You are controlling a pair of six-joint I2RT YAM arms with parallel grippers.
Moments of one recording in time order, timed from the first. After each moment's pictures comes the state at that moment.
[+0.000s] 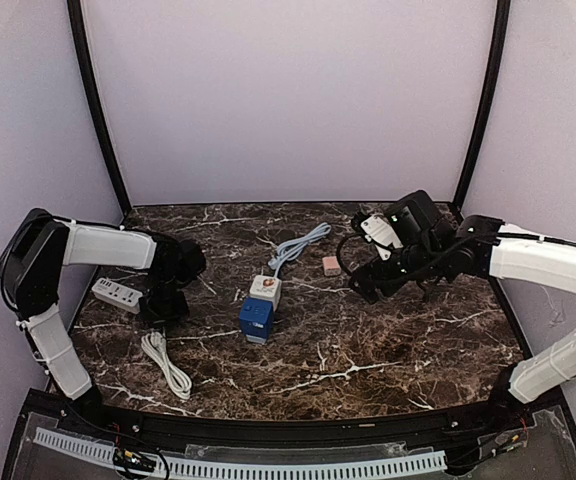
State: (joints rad) left arm -0.51 1.75 1.03 -0.96 -0.19 -1.03; right arm 0.84 1.32 1.07 -0.59 0.17 0.06
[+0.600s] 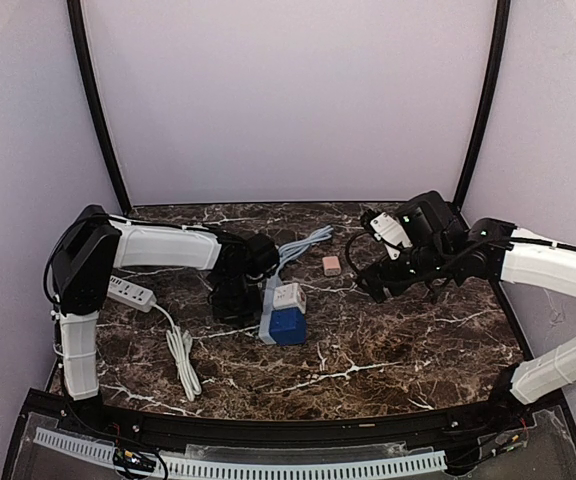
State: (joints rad) left arm -0.82 2.04 1.45 -0.92 -0.06 -1.07; right arm 0.84 1.25 1.03 -0.59 0.20 0.06
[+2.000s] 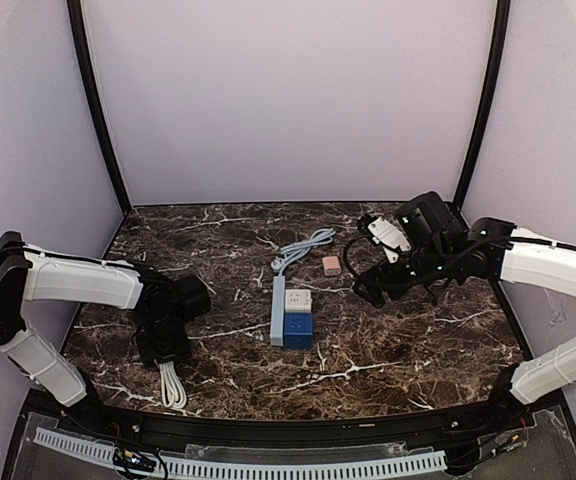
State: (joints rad) left arm -0.79 1.55 0.83 -0.99 -0.12 -1.30; right arm 0.84 1.25 1.03 -0.61 0.11 0.07
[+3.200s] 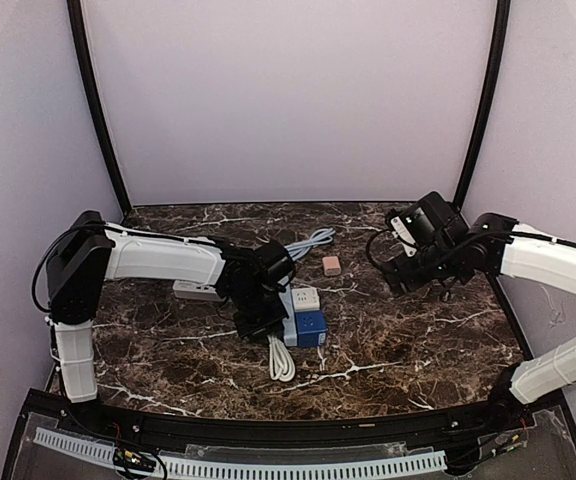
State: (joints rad) left arm -0.94 1.98 1.39 -0.74 0.19 -1.32; right arm 0.77 1.26 1.04 -0.74 0.42 0.14
